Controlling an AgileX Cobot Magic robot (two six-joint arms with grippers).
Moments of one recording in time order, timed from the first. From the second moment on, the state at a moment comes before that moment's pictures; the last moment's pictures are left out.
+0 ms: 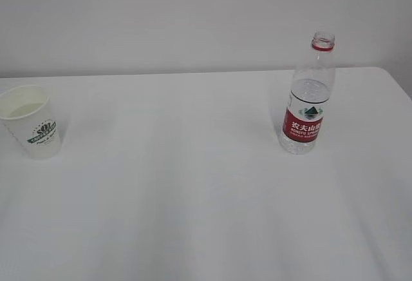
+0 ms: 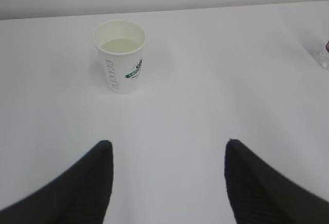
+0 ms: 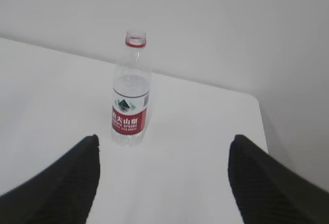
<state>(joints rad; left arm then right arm) -0.21 0.19 -0.57 -0.01 0.93 -0.11 0.33 0.21 -0.46 -0.28 0.60 0.07</state>
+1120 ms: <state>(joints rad) -0.21 0.19 -0.57 -0.01 0.93 -0.11 0.33 0.21 -0.58 -0.28 0.95 0.04</state>
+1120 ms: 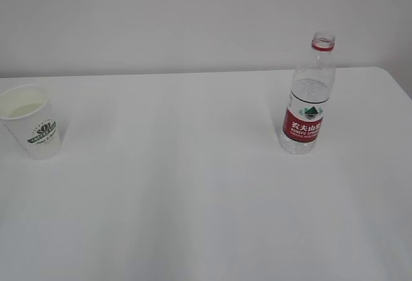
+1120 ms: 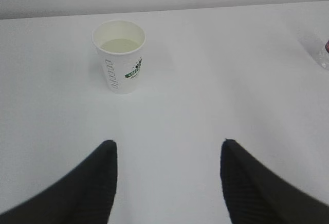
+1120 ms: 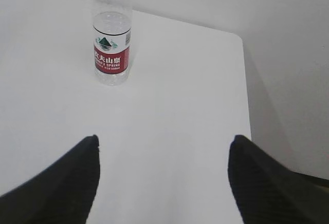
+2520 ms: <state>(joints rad) -0.21 0.19 -0.53 0.04 1.11 -0.10 0.33 0.21 -0.50 -0.27 1.11 0.03</state>
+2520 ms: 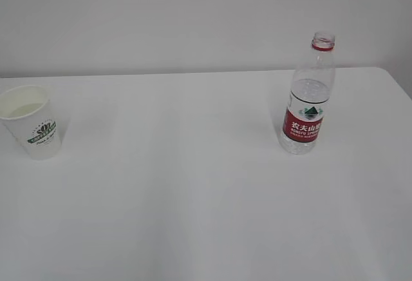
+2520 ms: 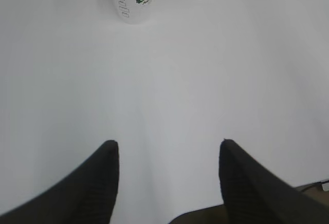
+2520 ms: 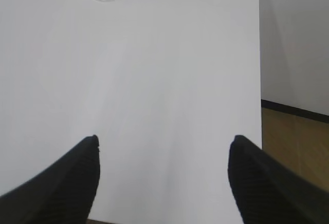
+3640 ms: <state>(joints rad) -0.21 0.19 -0.53 0.03 1.10 -0.10 0.33 0.21 -0.50 -0.26 1.12 0.03</state>
